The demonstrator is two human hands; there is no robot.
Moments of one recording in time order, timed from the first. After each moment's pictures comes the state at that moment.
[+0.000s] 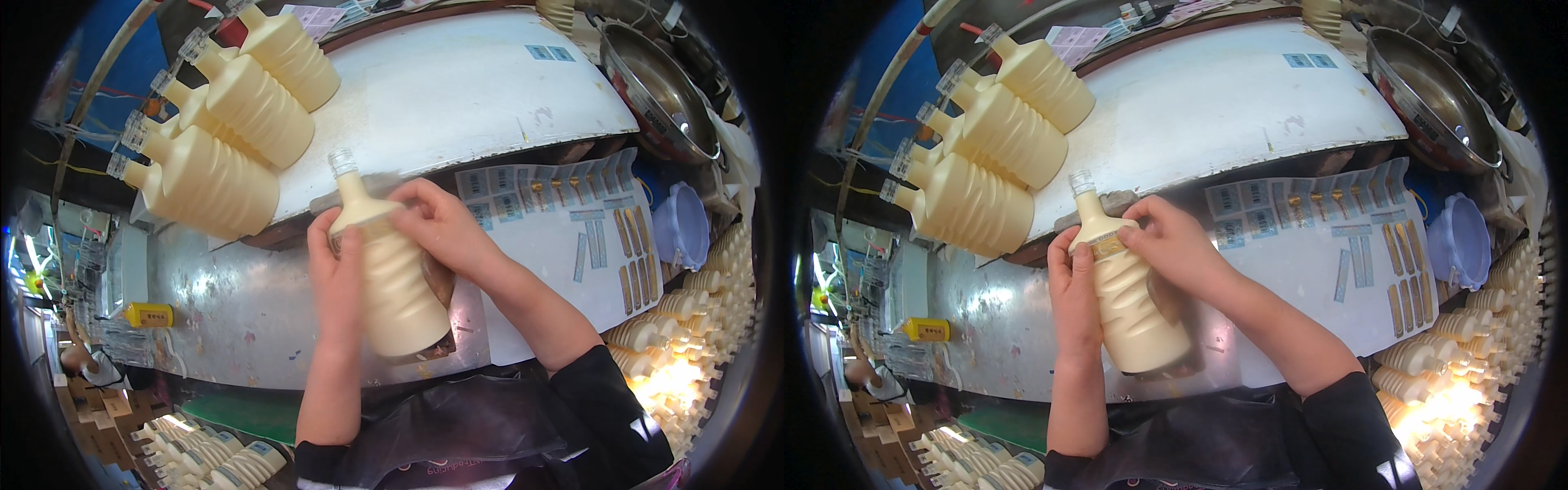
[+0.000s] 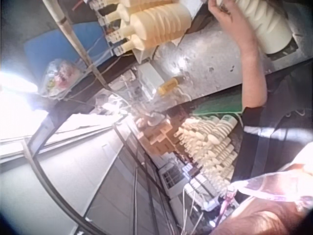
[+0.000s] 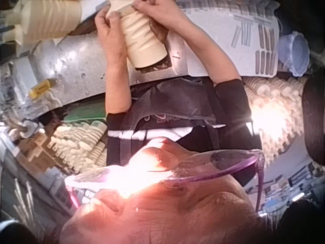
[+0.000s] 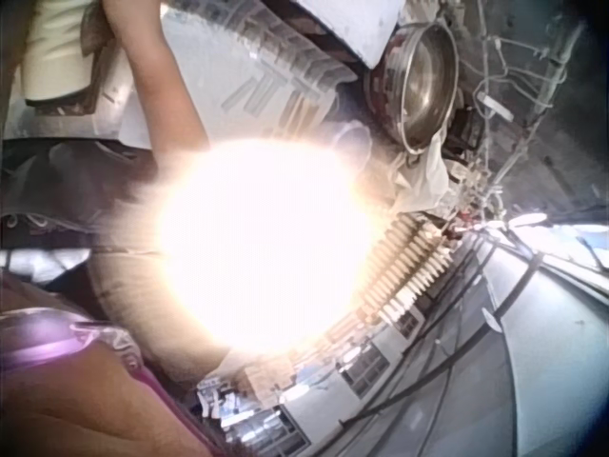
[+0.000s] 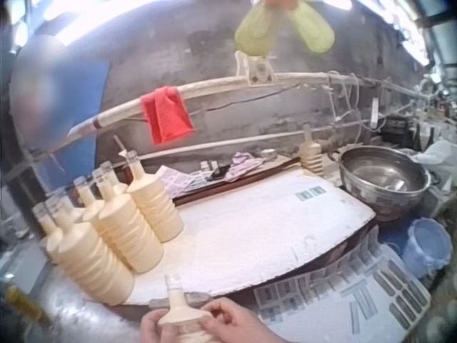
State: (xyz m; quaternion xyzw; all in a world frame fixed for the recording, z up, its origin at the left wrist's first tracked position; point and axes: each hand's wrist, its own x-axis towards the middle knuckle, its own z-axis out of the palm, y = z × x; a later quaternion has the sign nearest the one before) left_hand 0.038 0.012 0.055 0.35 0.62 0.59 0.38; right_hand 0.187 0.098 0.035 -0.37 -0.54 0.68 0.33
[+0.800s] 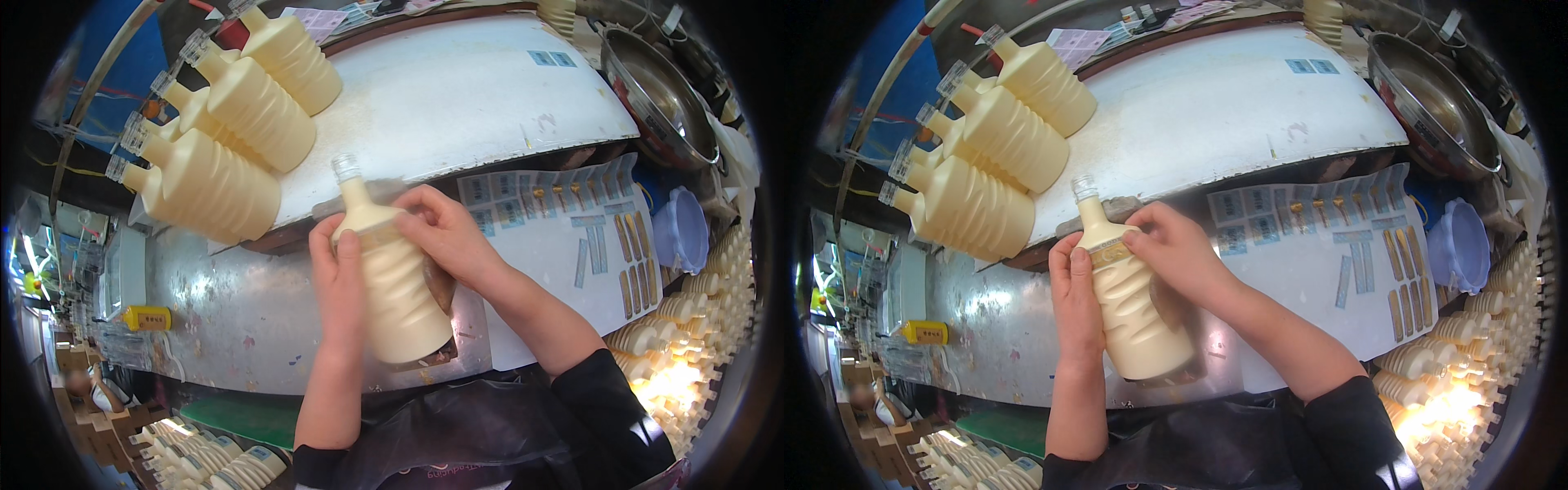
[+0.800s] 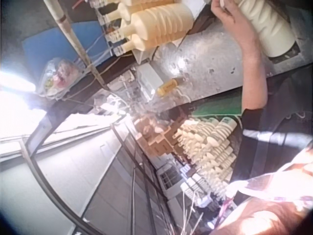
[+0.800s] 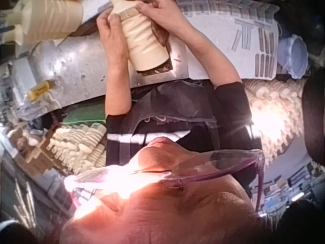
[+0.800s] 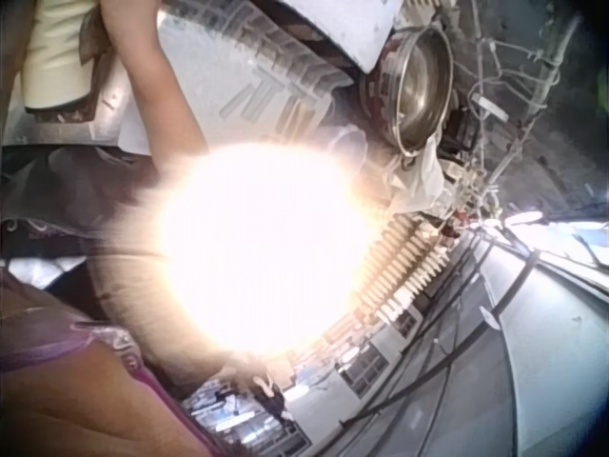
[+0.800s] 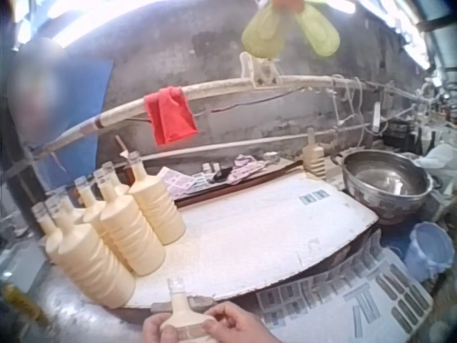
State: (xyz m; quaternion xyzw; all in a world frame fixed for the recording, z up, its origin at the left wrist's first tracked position) left_hand 0.035 0.015 0.048 0.38 0.63 0.58 0.35; right_hand 0.185 0.095 0.034 -0.37 -0.54 0.67 0.35
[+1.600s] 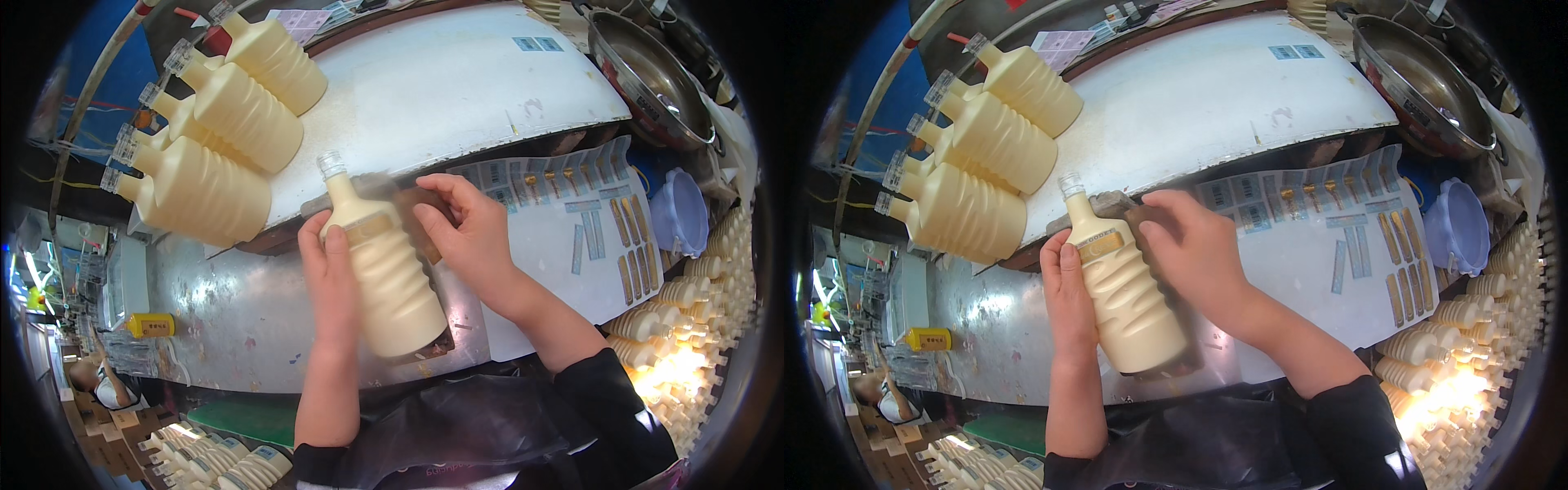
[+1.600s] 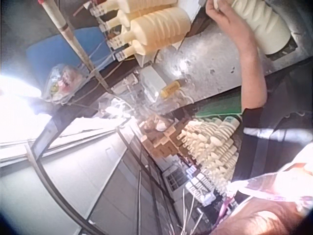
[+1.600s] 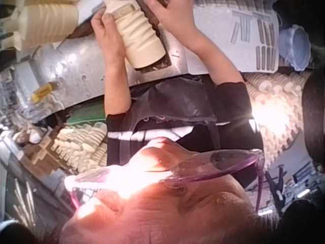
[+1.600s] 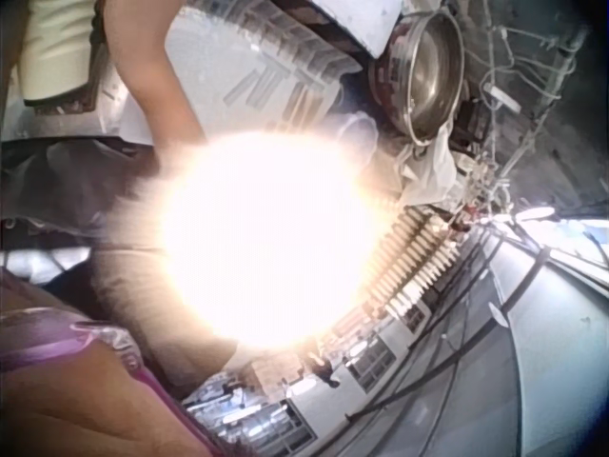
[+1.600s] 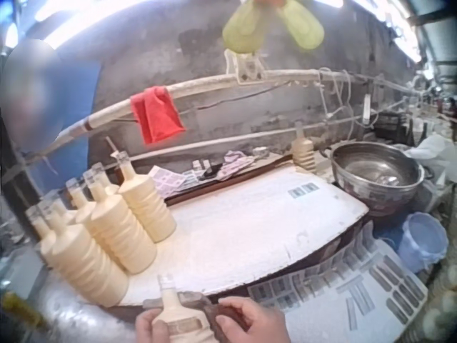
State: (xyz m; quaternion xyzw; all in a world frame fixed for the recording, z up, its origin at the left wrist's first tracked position) left_hand 0.041 0.015 0.055 0.36 0.64 0.57 0.36; right_hand 0.207 0.080 0.036 -0.44 -0.60 0.46 0.49
